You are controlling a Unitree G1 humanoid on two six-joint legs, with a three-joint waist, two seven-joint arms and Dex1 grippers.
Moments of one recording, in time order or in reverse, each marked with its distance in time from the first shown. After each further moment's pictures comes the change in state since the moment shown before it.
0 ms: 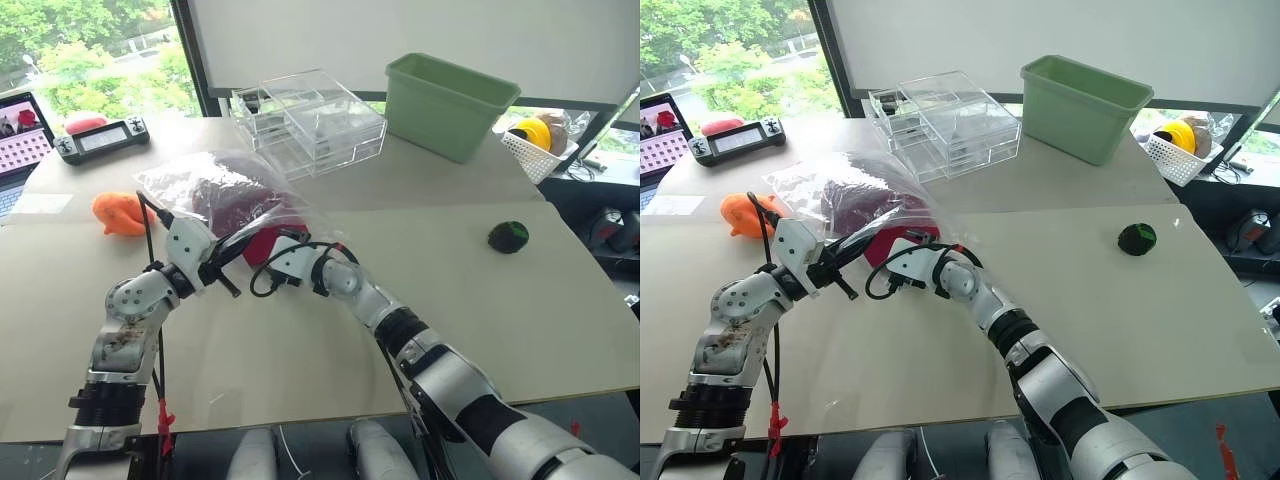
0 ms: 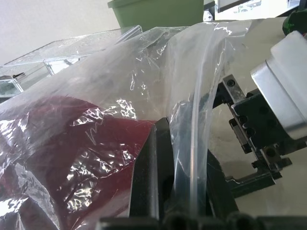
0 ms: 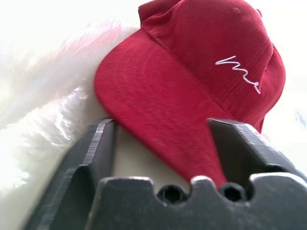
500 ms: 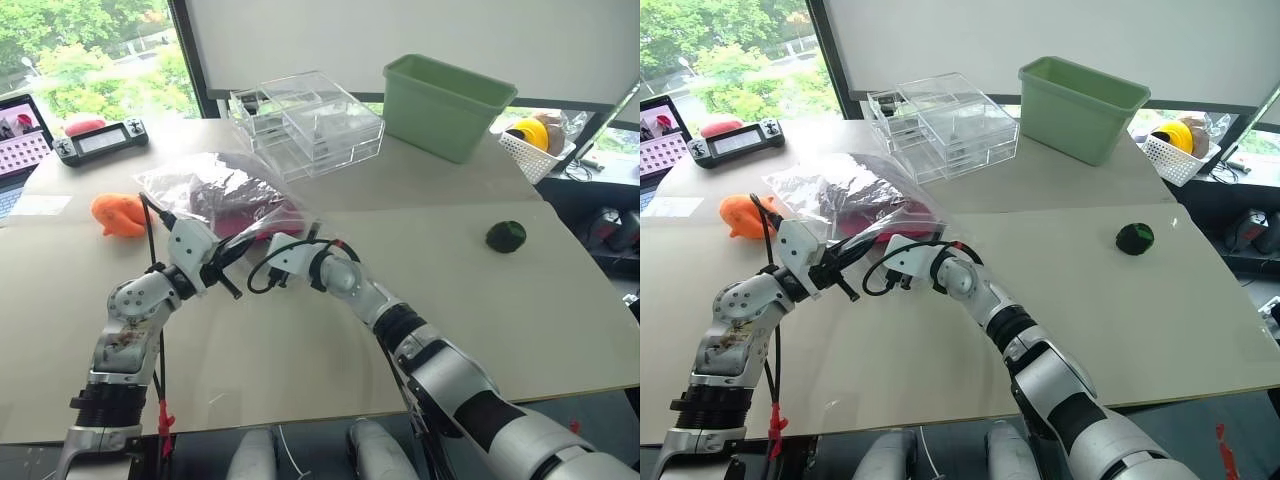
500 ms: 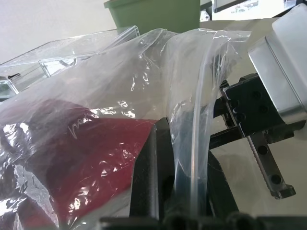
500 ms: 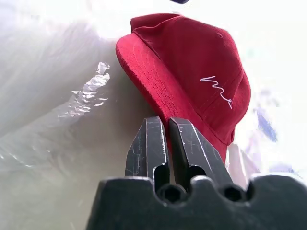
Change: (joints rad) left arm 0.004 -0.001 -0.005 0.000 0.000 0.001 0.000; right arm -0.017 0.001 -0.011 0.002 -0.035 -0.061 -0.041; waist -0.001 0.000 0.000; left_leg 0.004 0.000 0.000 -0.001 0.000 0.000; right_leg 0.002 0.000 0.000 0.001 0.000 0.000
